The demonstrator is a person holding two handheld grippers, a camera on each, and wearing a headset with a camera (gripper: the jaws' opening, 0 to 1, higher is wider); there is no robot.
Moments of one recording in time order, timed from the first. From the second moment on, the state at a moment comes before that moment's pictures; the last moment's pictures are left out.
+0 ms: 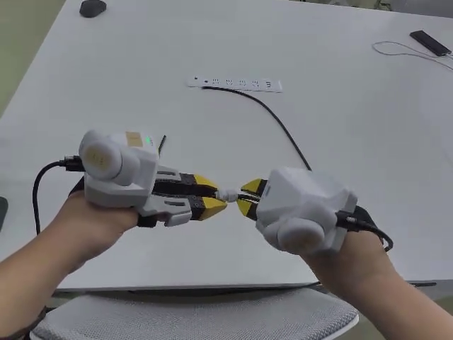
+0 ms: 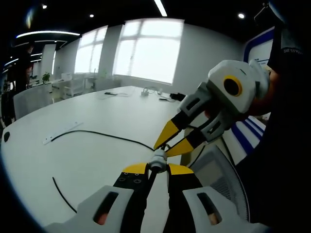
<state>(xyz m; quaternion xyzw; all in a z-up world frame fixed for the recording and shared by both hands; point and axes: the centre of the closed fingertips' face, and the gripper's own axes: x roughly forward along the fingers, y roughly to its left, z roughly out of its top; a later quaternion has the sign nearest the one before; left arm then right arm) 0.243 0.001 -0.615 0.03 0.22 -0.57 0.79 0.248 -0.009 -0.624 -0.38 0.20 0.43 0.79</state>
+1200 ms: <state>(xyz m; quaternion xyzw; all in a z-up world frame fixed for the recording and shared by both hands) 0.247 -0.005 -0.606 0.02 0.20 -0.56 0.80 0.269 -0.069 -0.650 -0.27 0.27 0.36 0.85</state>
